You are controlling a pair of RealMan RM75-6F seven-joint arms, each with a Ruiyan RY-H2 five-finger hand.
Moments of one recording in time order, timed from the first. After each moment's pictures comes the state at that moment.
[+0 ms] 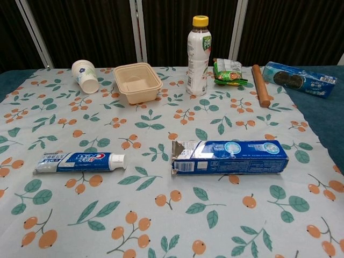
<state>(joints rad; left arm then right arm) -0.08 -1.12 -0.01 -1.67 1.50 1.46 0.15 0.23 -1.15 0.09 -1.74 -1.56 1.29 -0.10</state>
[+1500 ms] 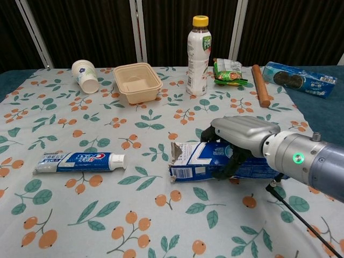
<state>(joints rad) -0.09 -1.09 -0.02 -1.70 1.45 1.41 0.07 0.69 -1.69 0.18 -1.62 -0.99 0.98 -0.60</state>
